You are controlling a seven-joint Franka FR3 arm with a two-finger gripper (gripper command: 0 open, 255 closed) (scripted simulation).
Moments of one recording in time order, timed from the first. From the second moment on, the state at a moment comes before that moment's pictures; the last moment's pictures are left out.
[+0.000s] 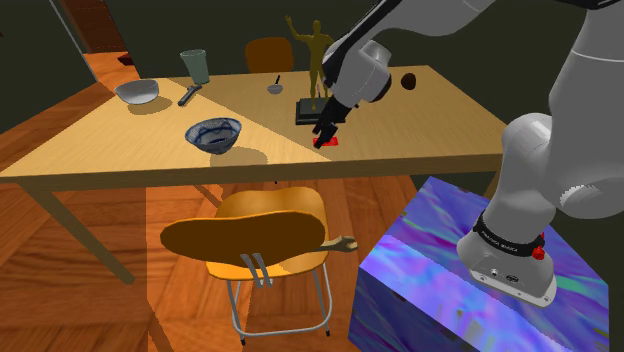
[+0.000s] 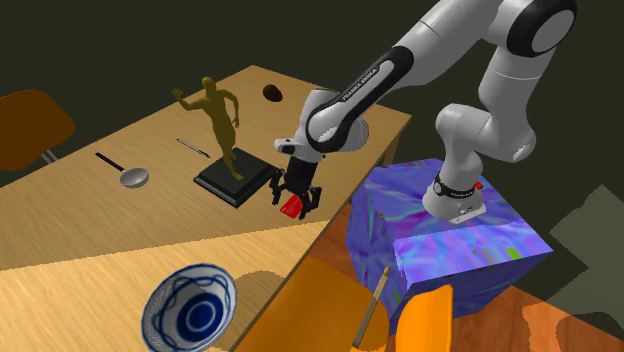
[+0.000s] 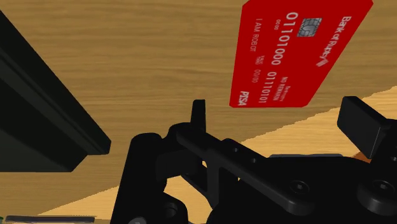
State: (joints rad) arm 0.62 0.09 -0.60 -2.36 1.07 2.65 -1.66
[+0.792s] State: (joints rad) arm 0.62 0.09 -0.60 -2.35 1.08 2.65 -1.66
